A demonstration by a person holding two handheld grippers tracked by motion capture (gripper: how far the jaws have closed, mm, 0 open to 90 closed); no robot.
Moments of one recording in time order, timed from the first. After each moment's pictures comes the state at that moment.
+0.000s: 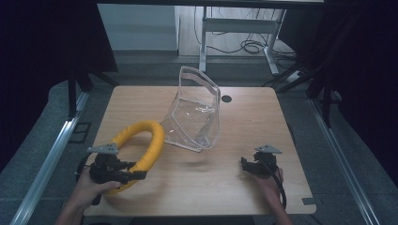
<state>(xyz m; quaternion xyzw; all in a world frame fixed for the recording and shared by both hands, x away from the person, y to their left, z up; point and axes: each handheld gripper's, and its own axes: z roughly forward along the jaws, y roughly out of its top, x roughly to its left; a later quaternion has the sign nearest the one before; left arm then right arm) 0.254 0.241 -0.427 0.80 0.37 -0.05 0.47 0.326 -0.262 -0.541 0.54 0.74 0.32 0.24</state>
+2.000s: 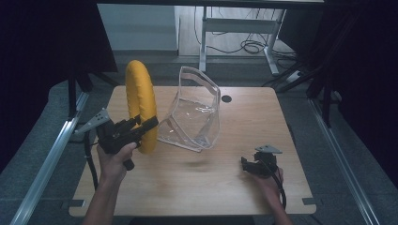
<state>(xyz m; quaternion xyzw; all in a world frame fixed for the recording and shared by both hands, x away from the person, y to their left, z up) 0.281 0.194 -0.356 0.61 0.37 0.11 0.69 0.326 -0.262 -0.540 0.54 0.74 0.32 0.24</state>
